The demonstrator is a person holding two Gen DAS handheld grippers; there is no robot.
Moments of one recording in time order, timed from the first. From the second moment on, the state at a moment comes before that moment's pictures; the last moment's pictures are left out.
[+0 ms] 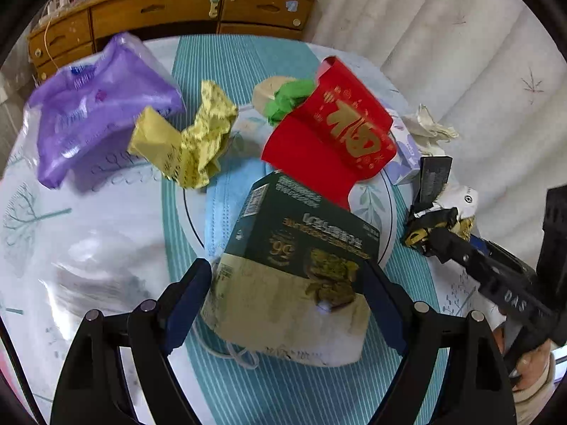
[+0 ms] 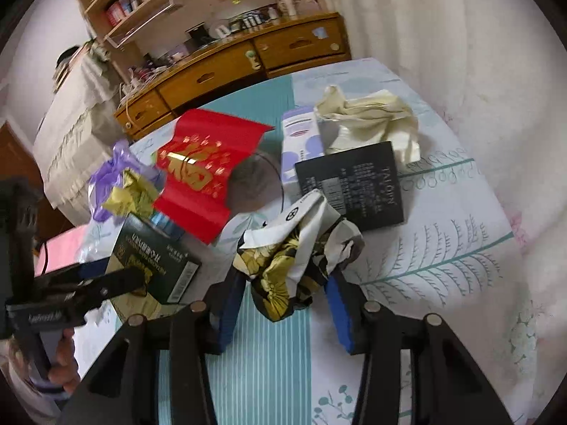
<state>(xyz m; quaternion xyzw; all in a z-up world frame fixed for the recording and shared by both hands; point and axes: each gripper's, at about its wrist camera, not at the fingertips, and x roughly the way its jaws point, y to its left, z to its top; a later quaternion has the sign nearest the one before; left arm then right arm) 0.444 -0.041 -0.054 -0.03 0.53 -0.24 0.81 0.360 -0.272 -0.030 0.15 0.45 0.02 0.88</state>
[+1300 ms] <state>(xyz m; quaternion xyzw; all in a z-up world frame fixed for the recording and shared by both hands) 0.376 -0.096 -0.005 -0.03 0.49 -0.25 0.84 0.318 -0.262 -0.024 0.14 0.44 0.07 0.88</state>
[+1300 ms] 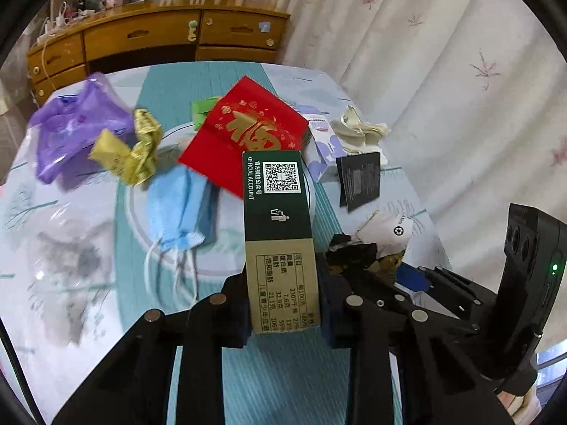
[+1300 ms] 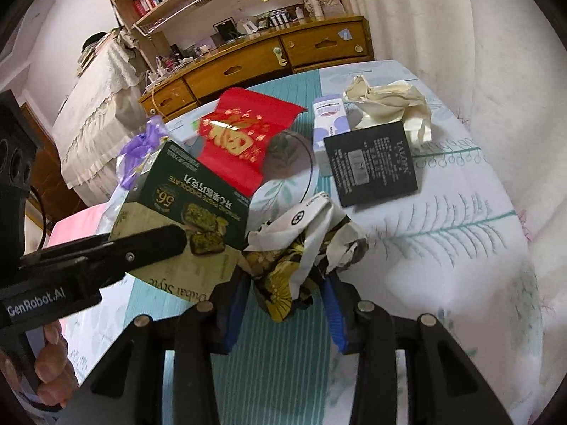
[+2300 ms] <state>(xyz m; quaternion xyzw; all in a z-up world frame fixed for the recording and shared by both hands) 0.034 0.010 -0.008 0.05 0.47 -0.29 0.83 0.010 -0.160 -0.001 0.05 0.45 0.18 0.87</state>
